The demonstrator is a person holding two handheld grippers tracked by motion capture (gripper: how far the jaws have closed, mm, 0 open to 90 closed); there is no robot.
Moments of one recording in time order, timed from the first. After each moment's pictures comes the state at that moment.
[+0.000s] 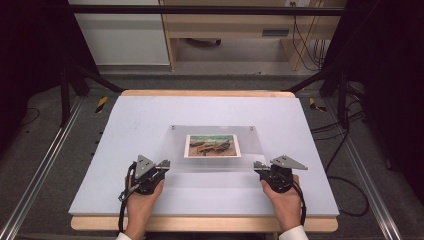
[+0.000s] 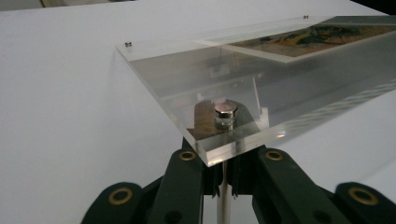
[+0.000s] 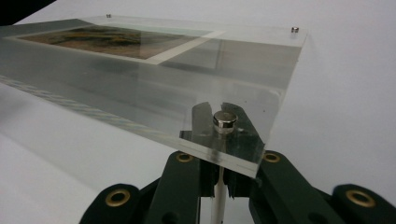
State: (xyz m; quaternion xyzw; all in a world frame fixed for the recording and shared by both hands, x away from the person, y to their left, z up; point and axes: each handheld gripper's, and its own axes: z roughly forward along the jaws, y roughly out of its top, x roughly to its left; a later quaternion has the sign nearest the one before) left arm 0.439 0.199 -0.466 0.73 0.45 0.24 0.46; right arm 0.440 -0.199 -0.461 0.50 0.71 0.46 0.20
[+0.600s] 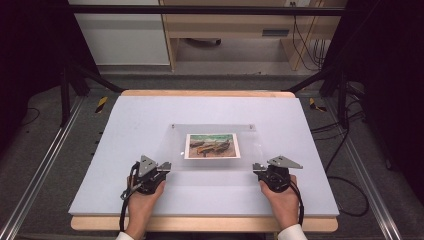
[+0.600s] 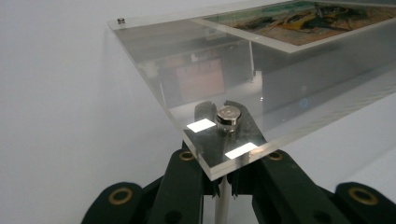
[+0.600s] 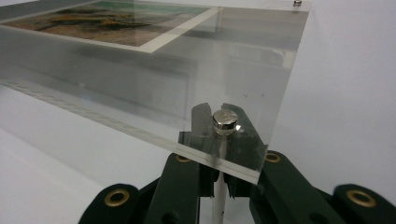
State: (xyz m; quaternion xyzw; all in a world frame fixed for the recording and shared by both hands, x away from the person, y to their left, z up) left arm 0.447 0.199 -0.476 0.74 0.45 0.23 0.44; right arm 0.446 -0.195 -0.473 0.50 0.72 0.43 0.20
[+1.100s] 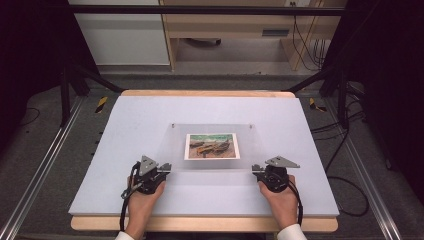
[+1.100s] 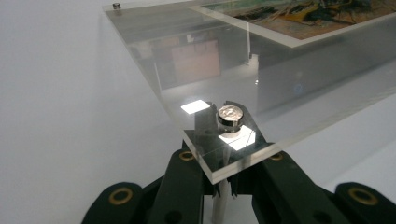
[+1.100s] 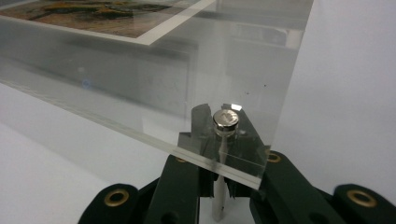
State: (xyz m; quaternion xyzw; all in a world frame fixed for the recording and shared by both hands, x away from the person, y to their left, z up) left arm 0.449 0.200 -0.480 0.75 0.45 0.22 0.43; right arm 0.448 -0.193 -0.477 0.51 0.73 0.42 0.20
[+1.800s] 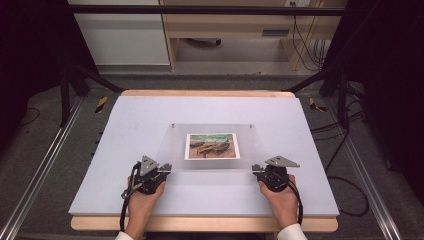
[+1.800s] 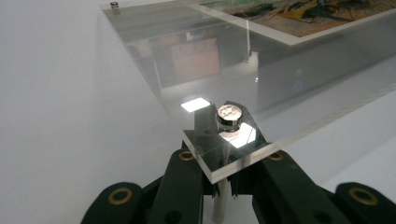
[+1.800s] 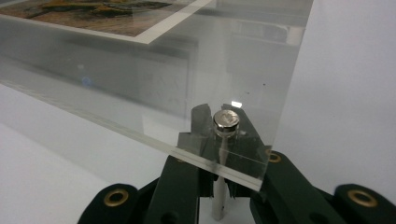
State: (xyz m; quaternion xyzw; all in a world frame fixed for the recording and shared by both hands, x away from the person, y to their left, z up) left arm 0.449 0.199 -0.480 0.75 0.45 0.22 0.42; right arm 0.450 -0.194 -0.478 0.51 0.73 0.41 0.19
